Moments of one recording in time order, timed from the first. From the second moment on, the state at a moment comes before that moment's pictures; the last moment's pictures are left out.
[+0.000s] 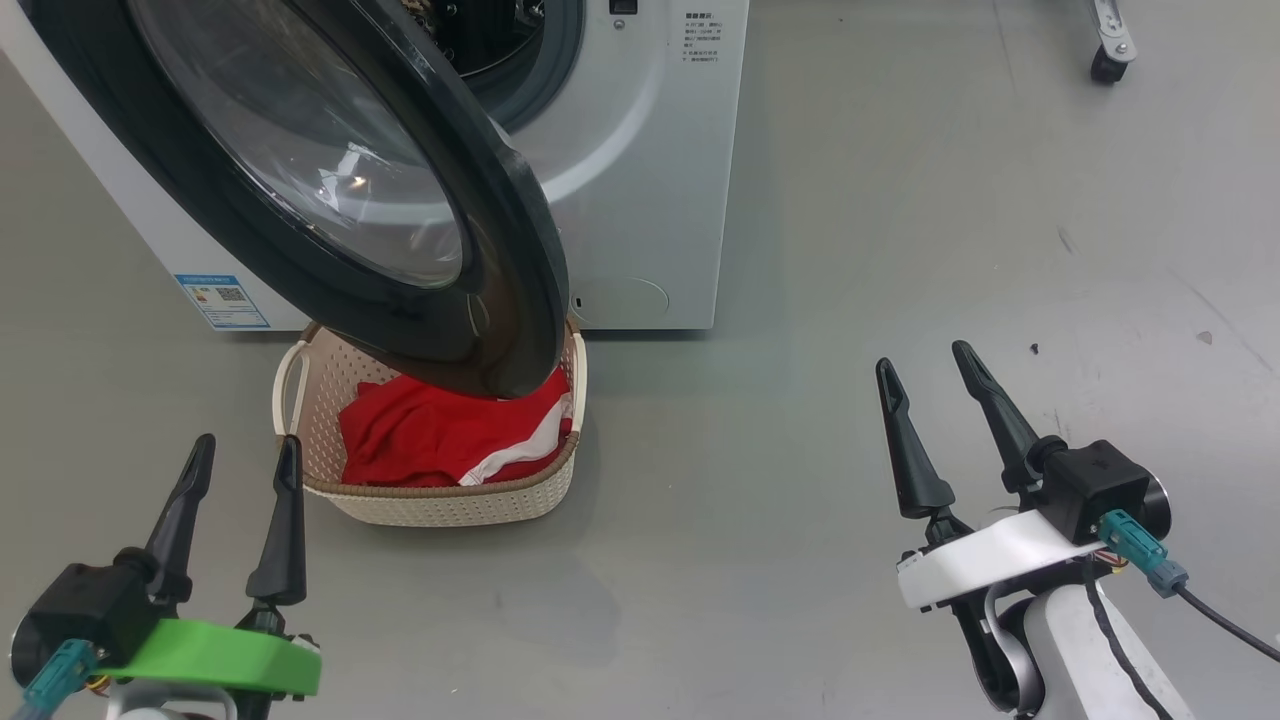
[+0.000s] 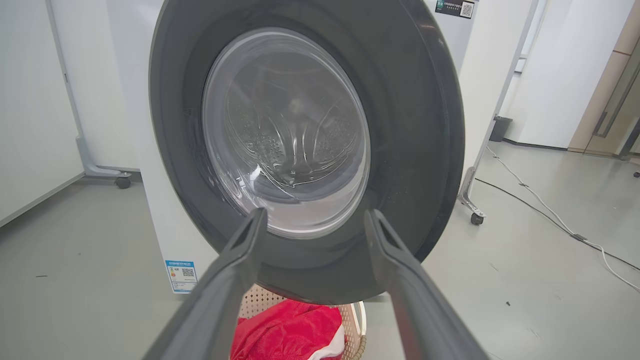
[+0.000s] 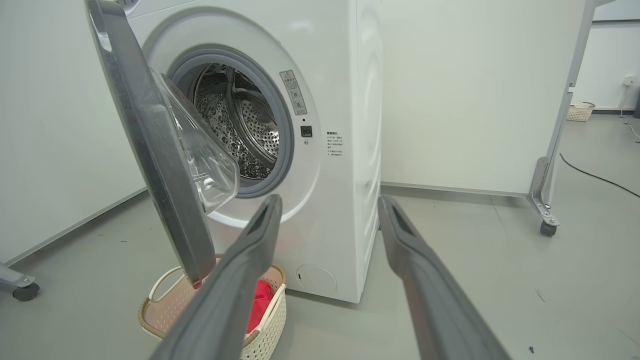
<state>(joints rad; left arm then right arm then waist) -0.02 0.19 -0.11 0.06 -0.47 -0.12 -0.25 -0.13 -0.07 0.25 0.14 0.28 0.06 -0.25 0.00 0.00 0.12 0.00</state>
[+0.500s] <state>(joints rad) -0.02 0.18 -0.14 0.06 -0.46 -0.12 -0.25 -0.13 -0.06 0.24 0.09 0.26 0.07 -0.25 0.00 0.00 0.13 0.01</state>
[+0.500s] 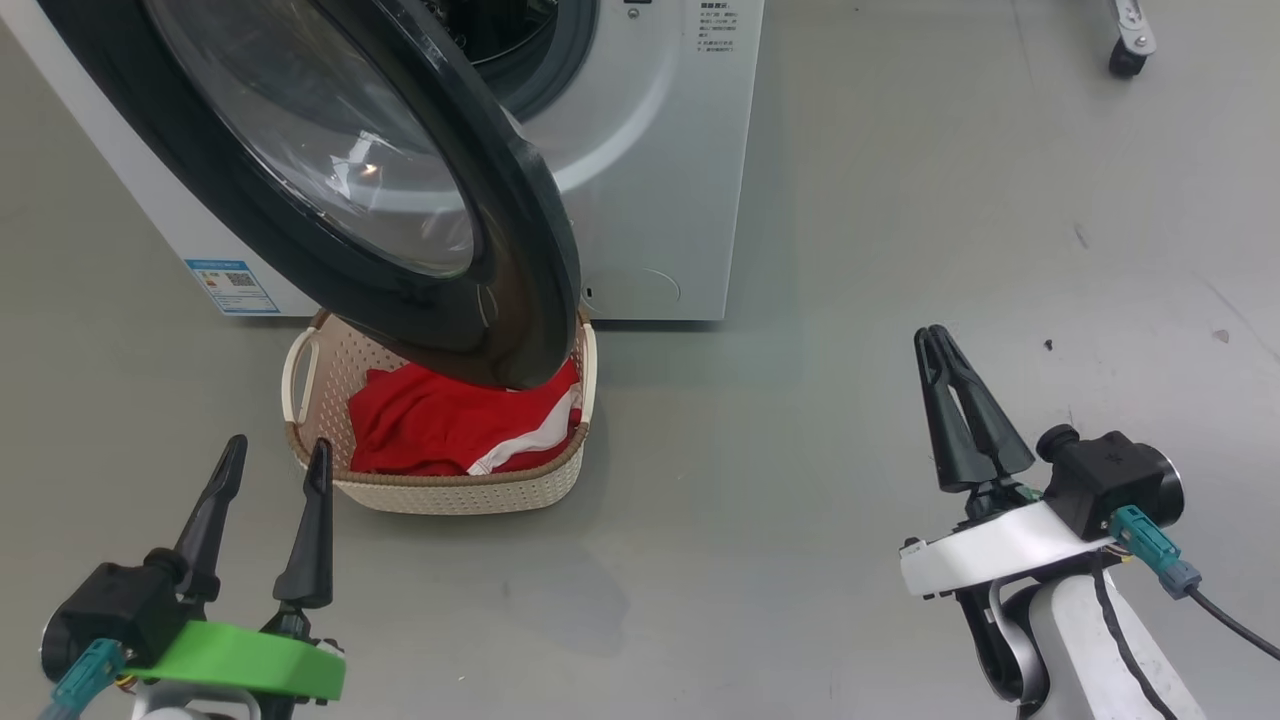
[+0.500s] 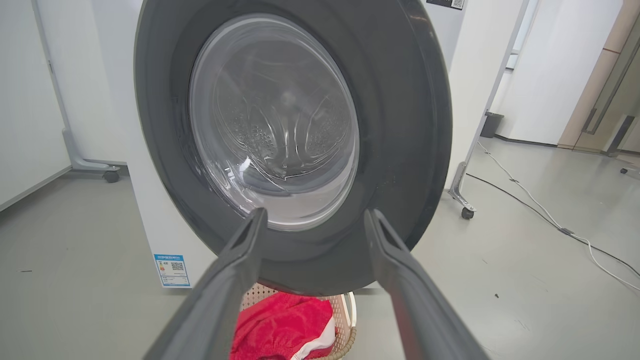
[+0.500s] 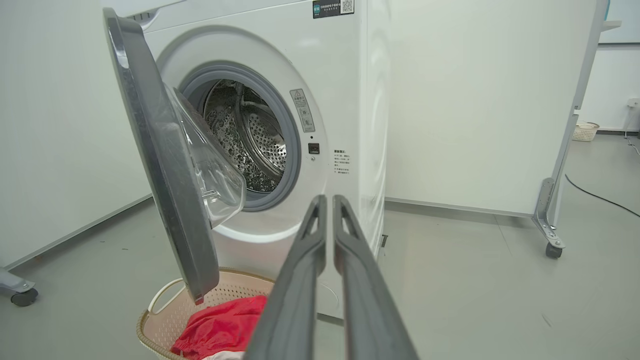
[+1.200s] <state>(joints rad) -0.10 0.13 -0.20 0.04 -0.46 -0.12 -0.25 -0.33 -0.11 0.50 0.08 0.16 0.12 -0.22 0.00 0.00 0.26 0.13</state>
